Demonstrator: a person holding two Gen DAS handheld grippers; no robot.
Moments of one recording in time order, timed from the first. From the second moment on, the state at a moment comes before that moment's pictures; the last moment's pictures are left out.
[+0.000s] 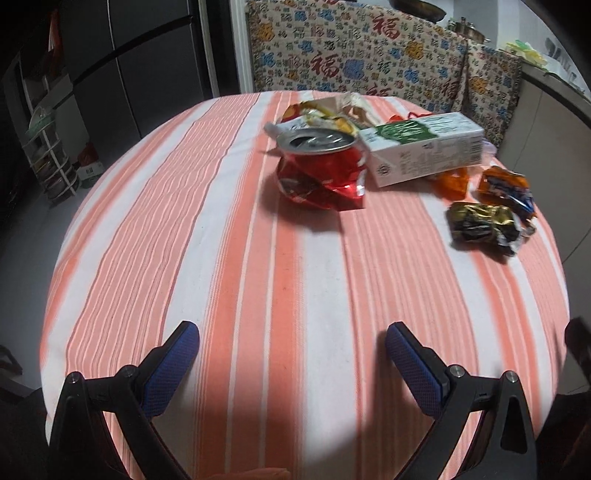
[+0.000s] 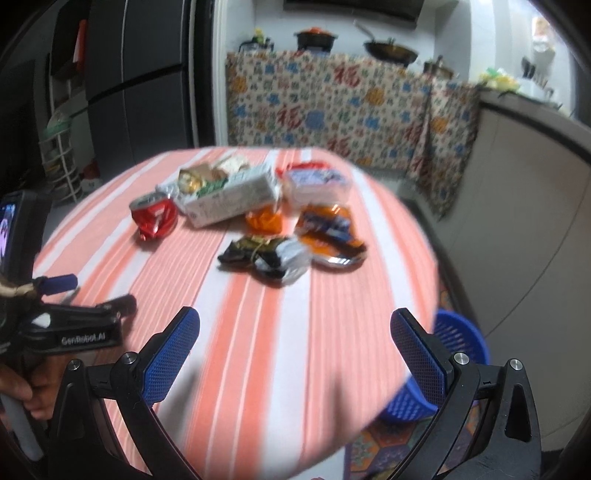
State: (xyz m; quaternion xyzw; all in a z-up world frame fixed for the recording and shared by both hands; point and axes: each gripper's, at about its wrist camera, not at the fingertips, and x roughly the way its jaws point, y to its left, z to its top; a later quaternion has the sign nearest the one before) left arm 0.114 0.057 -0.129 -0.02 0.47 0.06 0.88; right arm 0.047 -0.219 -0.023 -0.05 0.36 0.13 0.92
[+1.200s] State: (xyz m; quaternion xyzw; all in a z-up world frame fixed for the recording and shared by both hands) left arm 0.193 0.074 -0.099 -0.05 0.43 -0.02 0.90; right arm 0.153 -0.204 -0.038 -0.01 0.39 0.27 0.88
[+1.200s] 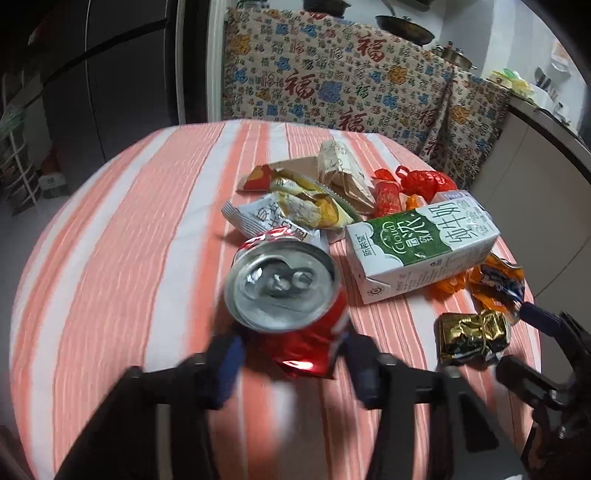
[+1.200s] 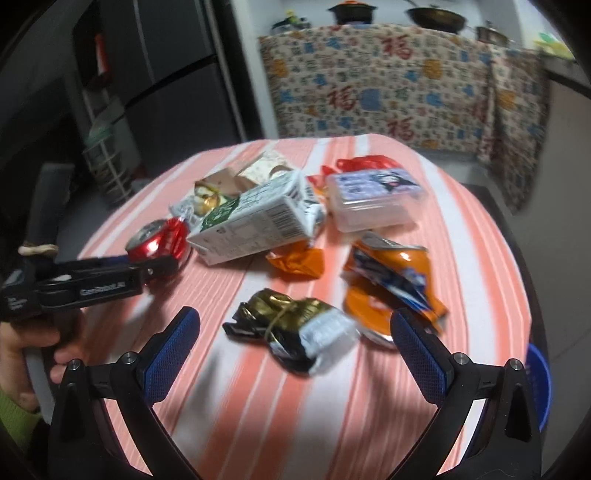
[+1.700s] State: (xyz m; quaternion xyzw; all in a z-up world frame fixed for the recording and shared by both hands) left arm 0.147 0.097 -0.094 -0.04 0.44 -0.09 0.89; right arm 0.151 -0.176 -0.019 -0.05 0.42 0.38 0.82
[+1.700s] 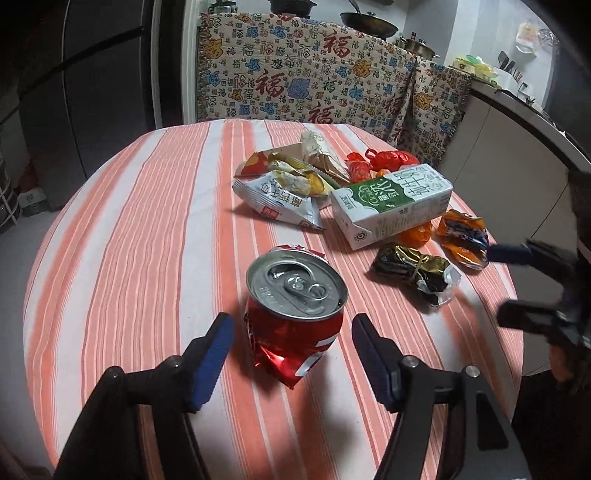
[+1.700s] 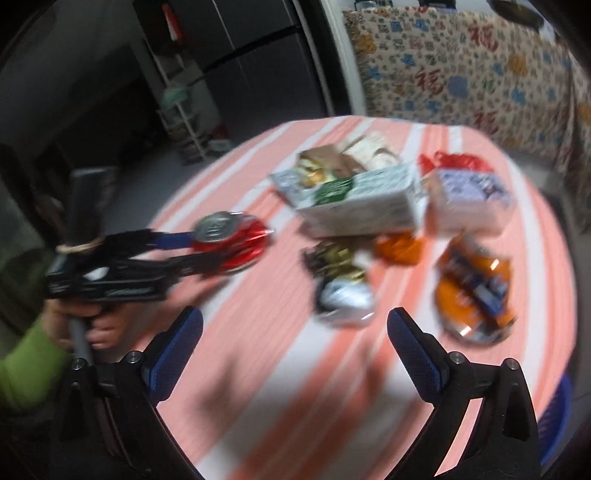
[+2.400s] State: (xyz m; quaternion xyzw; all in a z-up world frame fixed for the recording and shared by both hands) left arm 0.143 0.061 -0.071 -0.02 0.43 -0.16 0.89; right arm 0.167 -0.195 -0.011 -0.03 0.48 0.37 0.79
